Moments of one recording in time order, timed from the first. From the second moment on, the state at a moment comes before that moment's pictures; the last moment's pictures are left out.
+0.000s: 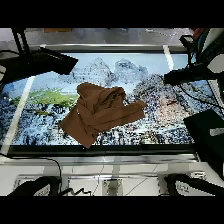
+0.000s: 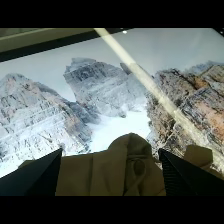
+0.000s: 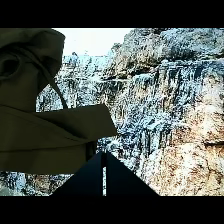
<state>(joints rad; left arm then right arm) -0.12 -1.14 1.47 0.92 -0.86 -1.00 0.01 -1.31 1.60 -1.31 1.26 1.29</state>
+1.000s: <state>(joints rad) -0.12 -1.14 1.47 0.91 -0.86 -1.00 0.01 -1.31 1.60 -1.29 1.24 1.32</state>
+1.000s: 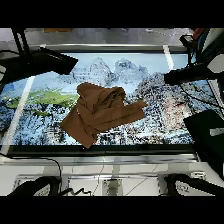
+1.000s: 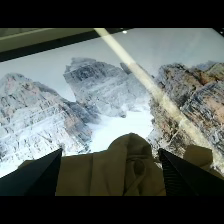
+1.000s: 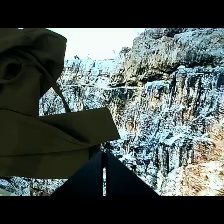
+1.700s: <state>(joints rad) -0.12 -1.14 1.47 0.91 -0.86 -1.01 0.24 -1.39 1.59 -1.15 1.31 1.39</state>
